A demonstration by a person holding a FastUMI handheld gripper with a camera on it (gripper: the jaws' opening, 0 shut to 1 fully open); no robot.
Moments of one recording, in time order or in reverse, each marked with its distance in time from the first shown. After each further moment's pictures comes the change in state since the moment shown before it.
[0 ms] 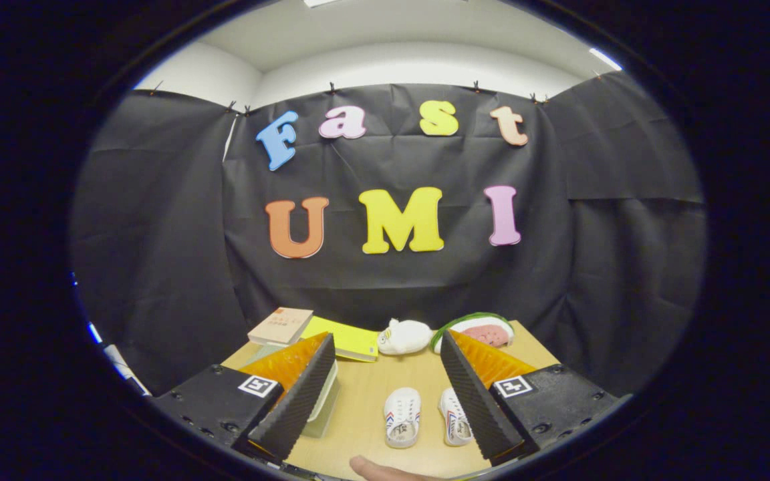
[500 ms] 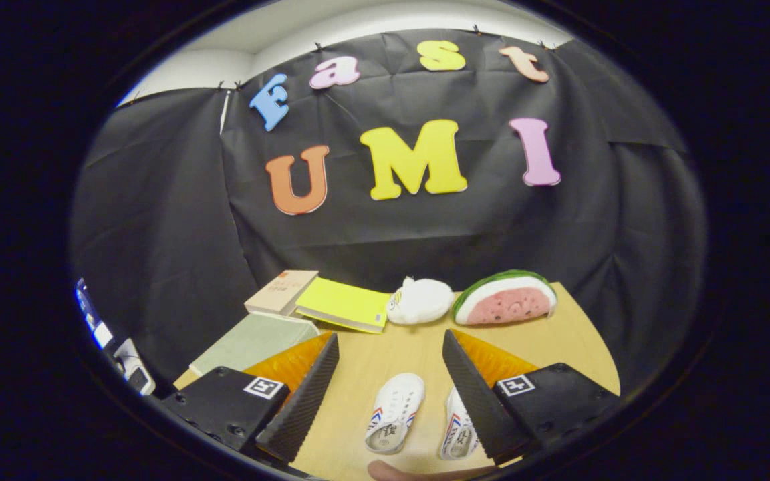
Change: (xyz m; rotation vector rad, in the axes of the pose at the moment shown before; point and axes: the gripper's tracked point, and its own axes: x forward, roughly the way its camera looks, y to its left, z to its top) arm 0.147 -0.058 -0.061 0.063 0.233 0.163
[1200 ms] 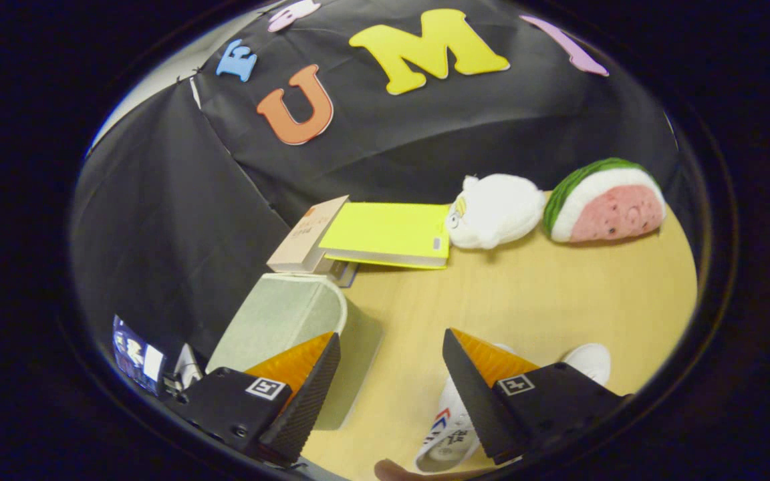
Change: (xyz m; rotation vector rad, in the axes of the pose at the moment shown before) arm 0.142 0.071 -0.080 0.174 0.430 0.300
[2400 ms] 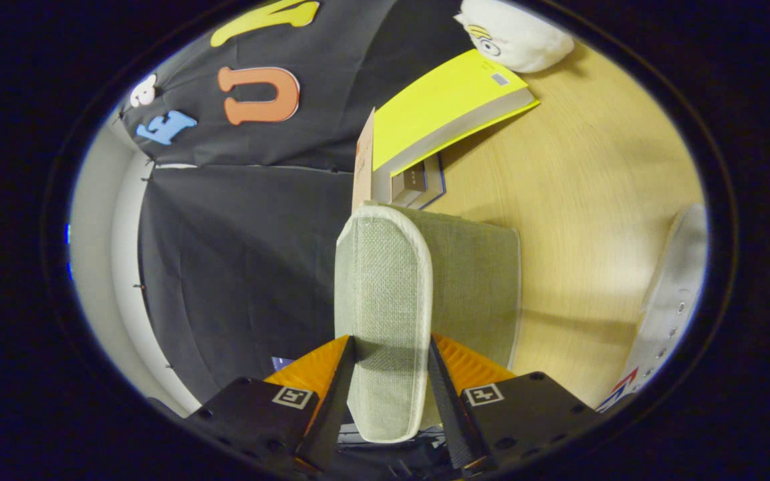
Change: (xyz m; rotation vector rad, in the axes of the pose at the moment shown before) arm 0.056 0.081 -0.036 0.435 0.403 0.533
